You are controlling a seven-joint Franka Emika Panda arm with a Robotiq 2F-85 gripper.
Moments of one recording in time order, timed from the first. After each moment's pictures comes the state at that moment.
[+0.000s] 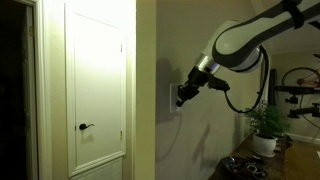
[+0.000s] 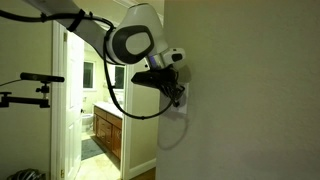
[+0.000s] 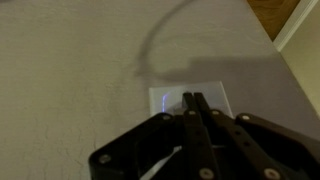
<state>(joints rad) 0.00 0.01 0.01 -1.99 0.13 2.64 -0.05</state>
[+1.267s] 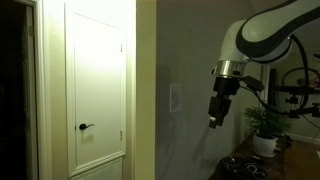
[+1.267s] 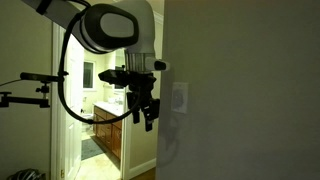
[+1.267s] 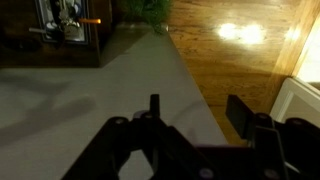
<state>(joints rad) -0.01 -0.19 -0.02 -2.16 0.12 2.14 -0.12</state>
